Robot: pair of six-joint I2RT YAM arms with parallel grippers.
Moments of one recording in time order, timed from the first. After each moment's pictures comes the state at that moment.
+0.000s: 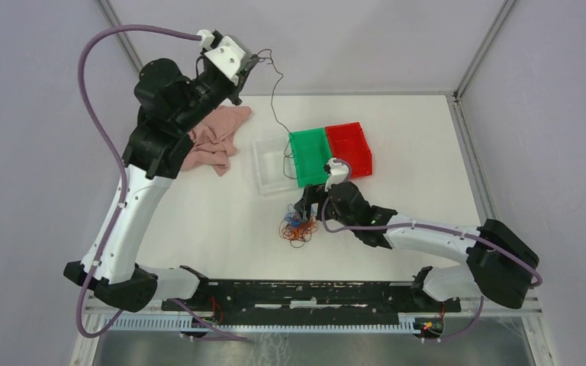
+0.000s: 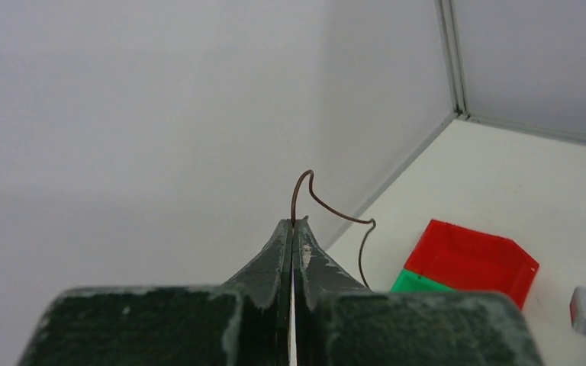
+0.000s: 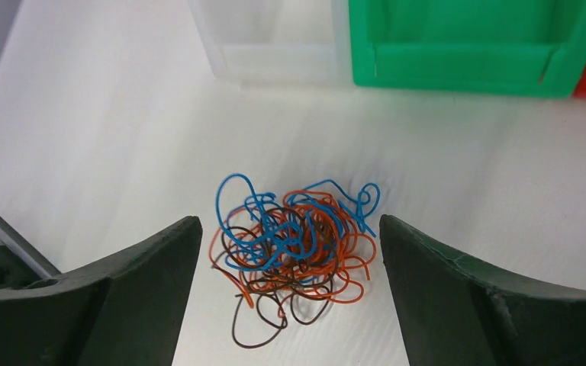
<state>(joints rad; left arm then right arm) -0.48 1.31 1.82 -0.32 0.25 0.42 0.94 1.37 0.63 0.23 0.24 0.61</state>
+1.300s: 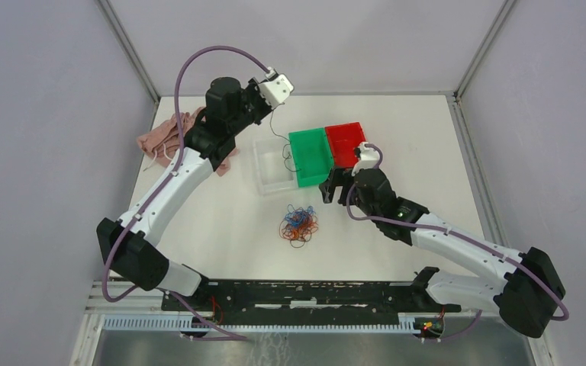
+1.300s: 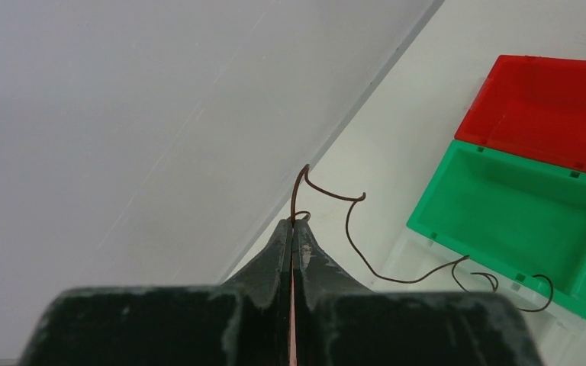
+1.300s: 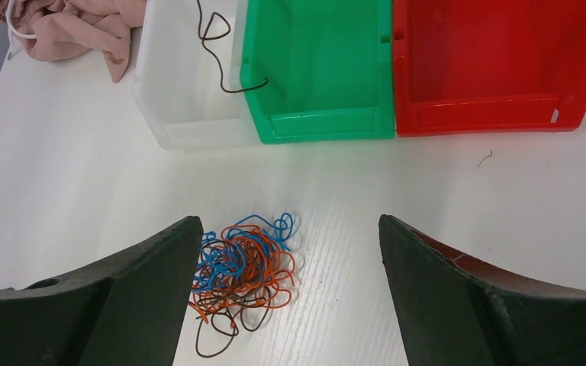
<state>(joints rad) -0.48 1.45 1.45 -0.17 0.11 0.66 0.79 1.10 0.71 -0.05 0.32 0.57</state>
